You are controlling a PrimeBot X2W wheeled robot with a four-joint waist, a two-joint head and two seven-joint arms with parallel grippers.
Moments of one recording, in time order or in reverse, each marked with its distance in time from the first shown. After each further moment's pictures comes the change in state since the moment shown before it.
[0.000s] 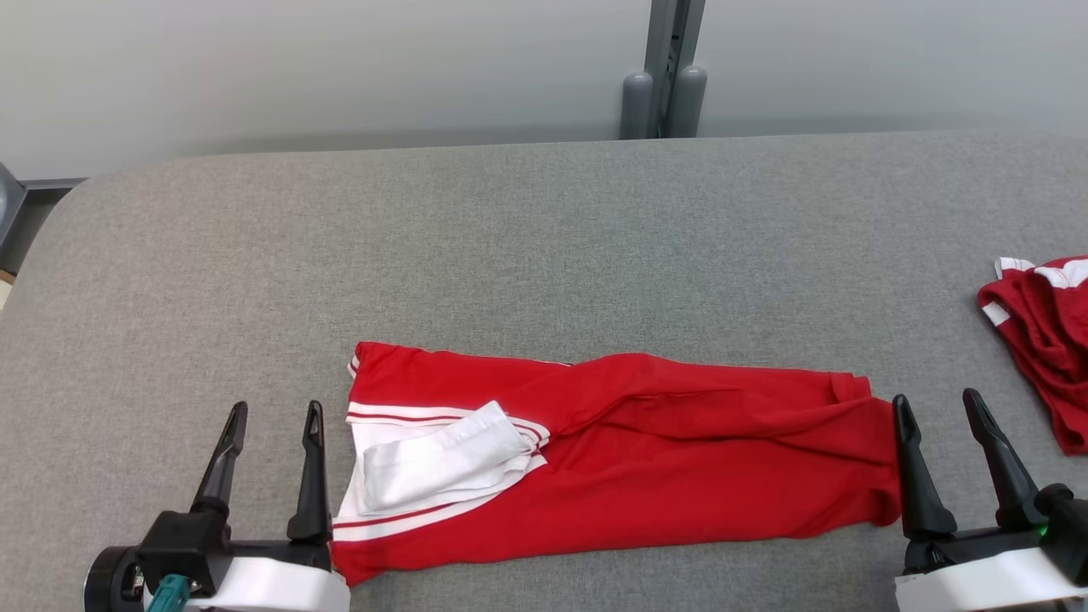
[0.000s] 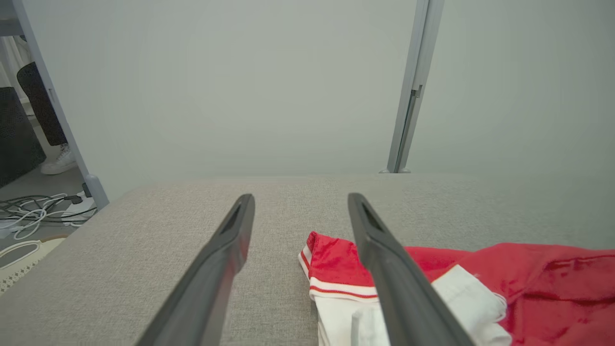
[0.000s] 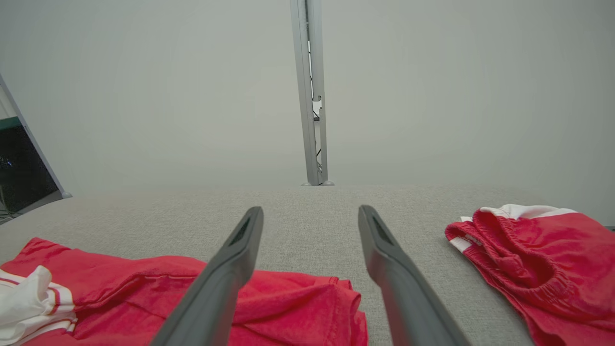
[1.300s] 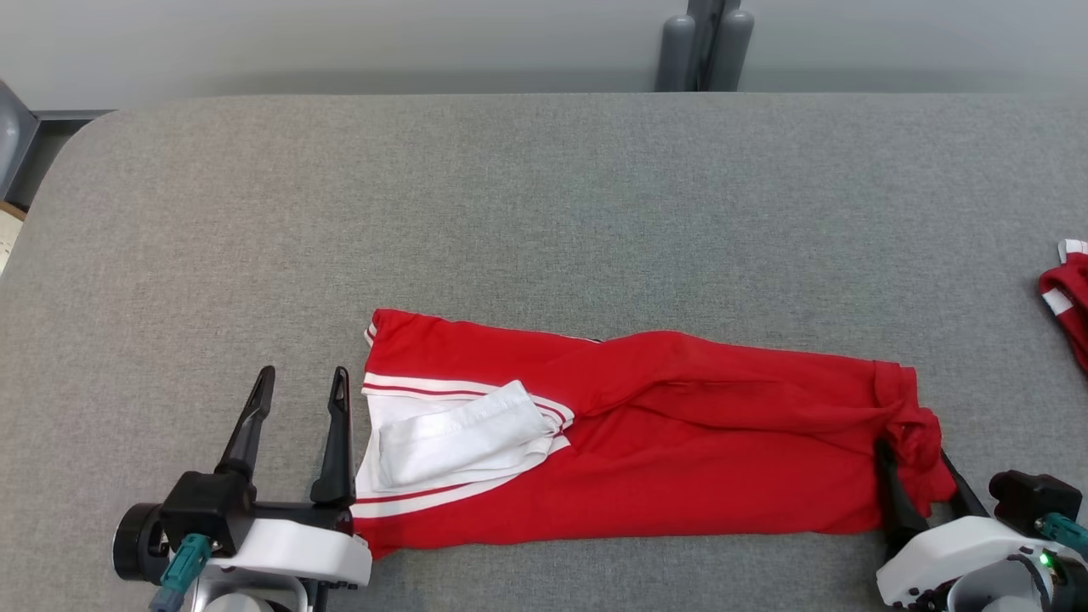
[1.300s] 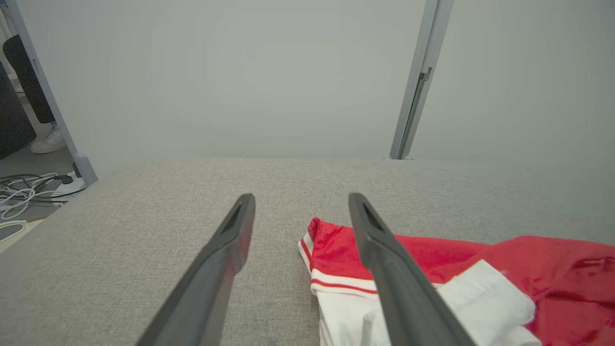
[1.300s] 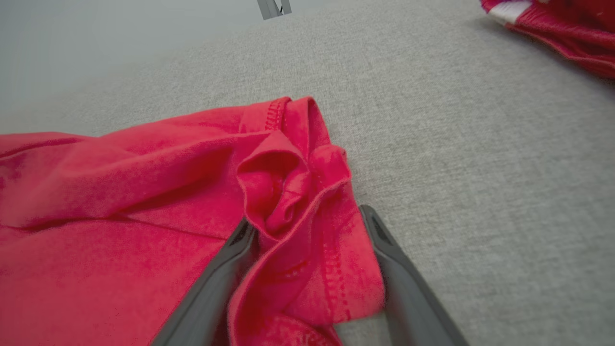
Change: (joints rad) left arm -0.079 -0.072 0.034 0.073 0.045 -0.079 0.000; right arm -0.218 -0.022 0.053 0.587 0.169 0.000 0.021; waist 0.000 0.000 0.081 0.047
